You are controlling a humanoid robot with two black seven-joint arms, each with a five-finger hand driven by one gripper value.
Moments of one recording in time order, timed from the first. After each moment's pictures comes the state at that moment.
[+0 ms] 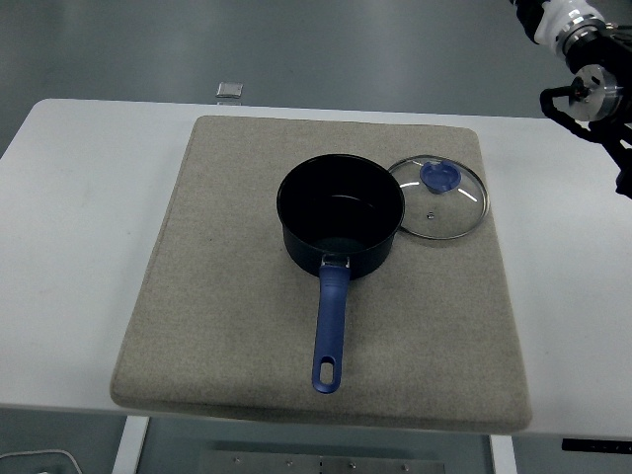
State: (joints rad) left arm 0.01 0.00 -0.01 -0.10 0.12 -0.05 -0.14; right arm 1.37 -0.21 0.02 0.44 0.21 0.04 0.25
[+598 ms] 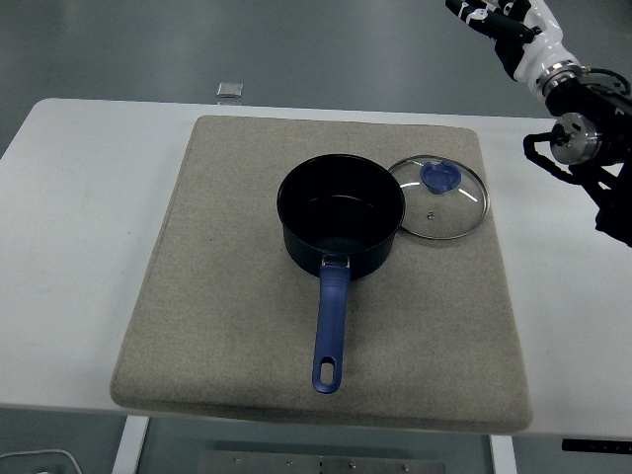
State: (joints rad) left arm 0.01 0.00 -0.01 -0.10 0.12 -0.05 -0.14; right arm 1.25 -0.18 0.10 0.43 0.18 0.07 0.35
